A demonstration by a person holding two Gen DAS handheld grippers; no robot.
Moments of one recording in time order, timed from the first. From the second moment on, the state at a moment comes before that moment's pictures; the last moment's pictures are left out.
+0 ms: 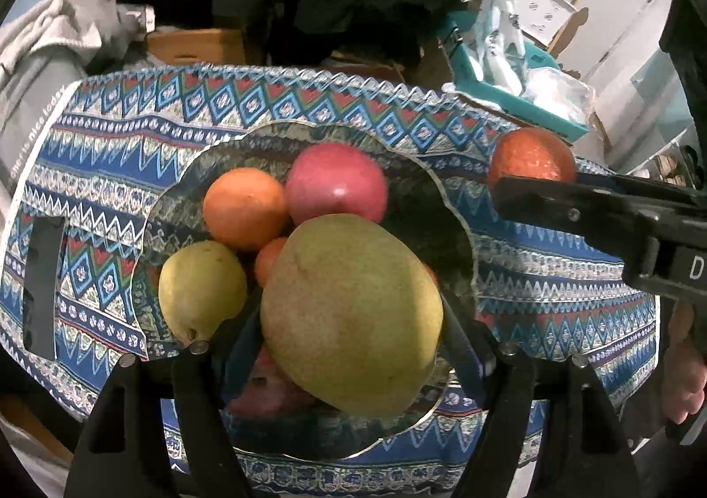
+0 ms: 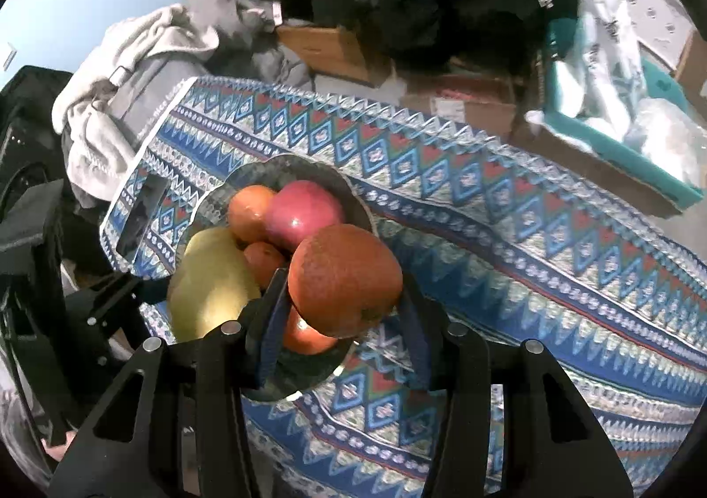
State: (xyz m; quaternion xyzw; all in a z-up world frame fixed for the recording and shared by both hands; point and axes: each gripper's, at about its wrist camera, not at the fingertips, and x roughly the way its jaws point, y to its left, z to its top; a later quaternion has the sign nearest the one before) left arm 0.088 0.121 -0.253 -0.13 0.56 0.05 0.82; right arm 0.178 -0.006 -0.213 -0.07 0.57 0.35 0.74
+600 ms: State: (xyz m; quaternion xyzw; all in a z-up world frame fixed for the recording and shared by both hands) left arm 0.091 0.136 -0.276 -0.16 0.57 0.04 0.81; right arm 0.181 0.036 -0.258 -0.10 0.61 0.34 0.71
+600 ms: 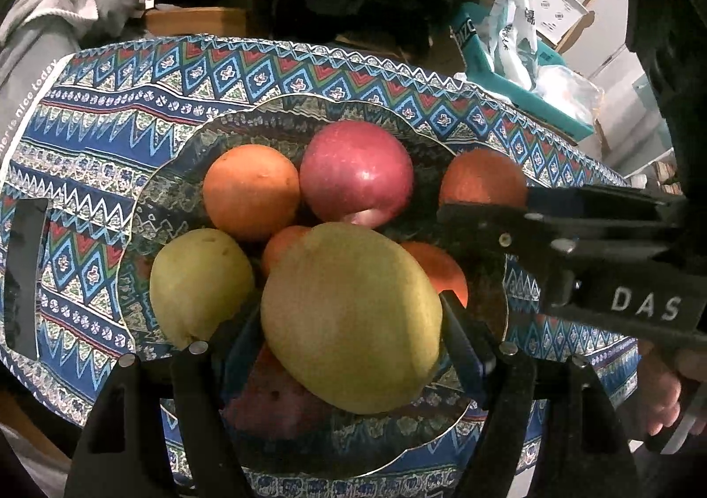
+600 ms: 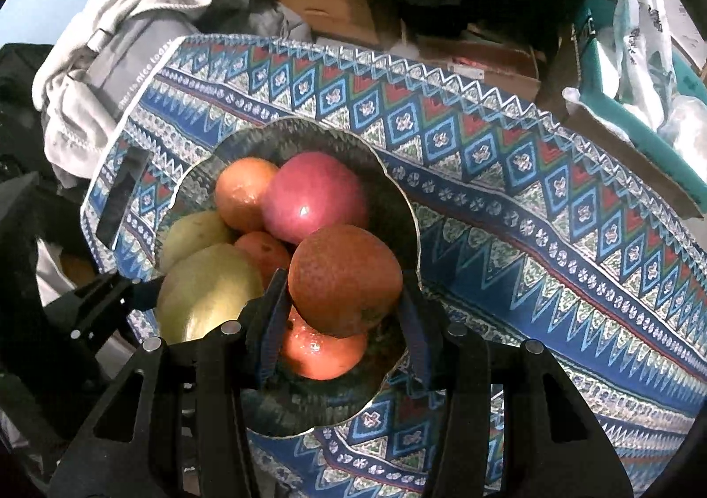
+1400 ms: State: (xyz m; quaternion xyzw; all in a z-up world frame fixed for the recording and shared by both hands) left arm 0.077 0.138 -0.235 -0.16 0.54 0.05 0.83; right arm 0.182 0.018 -0.238 -0.09 0.59 0.31 0.74
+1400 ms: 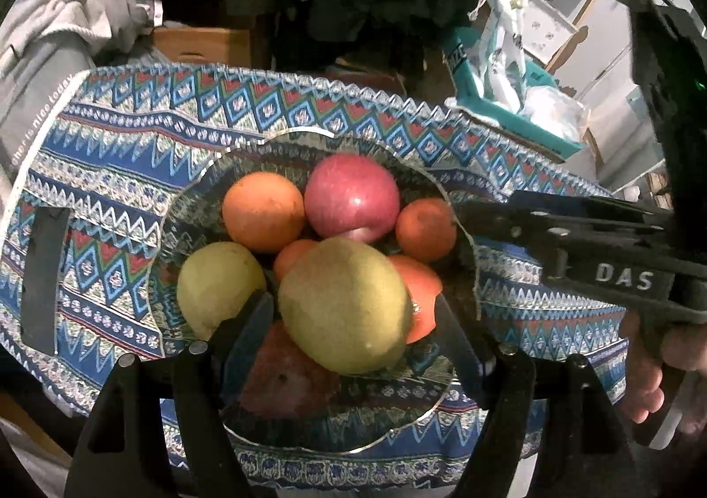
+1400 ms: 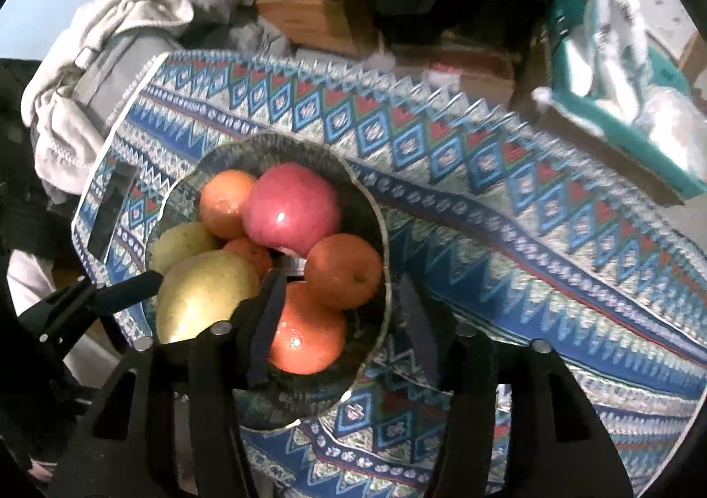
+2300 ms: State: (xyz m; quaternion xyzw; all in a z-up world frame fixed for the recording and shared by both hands) left arm 0.019 0.088 -0.069 -0.12 0.40 0.00 0.91; right arm 0.106 -0.118 -0.041 -0.03 0.41 0.23 0.88
